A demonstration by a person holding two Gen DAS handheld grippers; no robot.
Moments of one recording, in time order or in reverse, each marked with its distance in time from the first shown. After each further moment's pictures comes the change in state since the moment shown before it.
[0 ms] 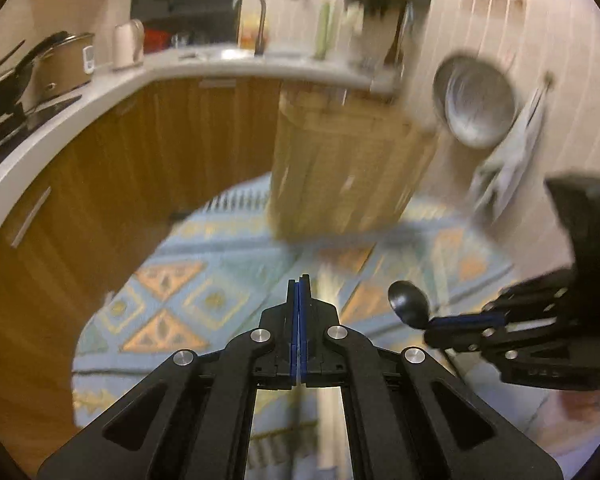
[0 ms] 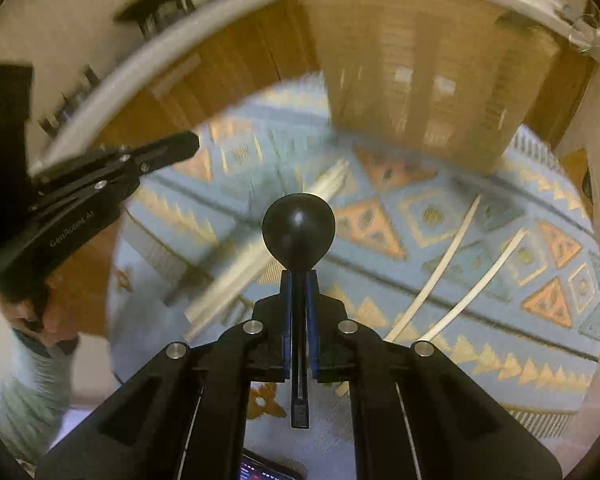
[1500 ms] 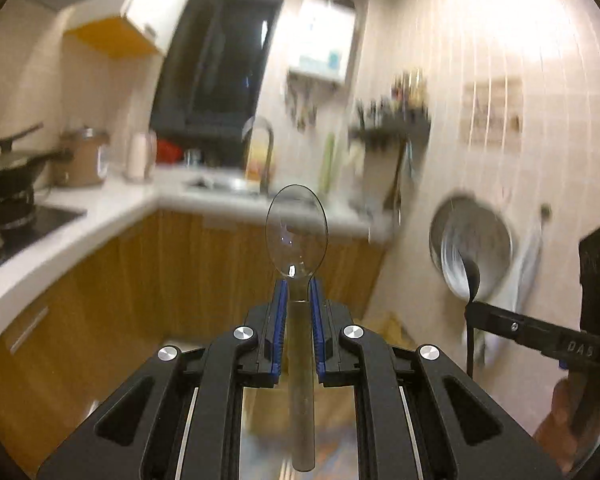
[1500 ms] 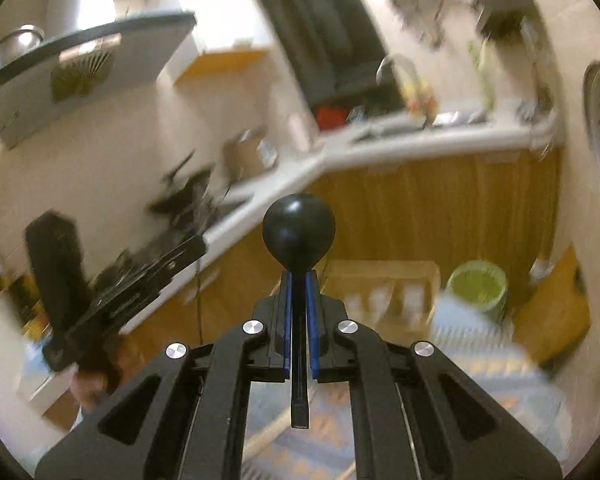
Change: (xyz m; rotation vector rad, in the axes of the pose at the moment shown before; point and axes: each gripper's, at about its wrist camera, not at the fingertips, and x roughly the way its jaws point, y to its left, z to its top) left arm -0.015 -0.056 0.118 -0.045 -0.498 0.030; right arm -0.127 -0.057 0.078 0.065 -0.684 -0.008
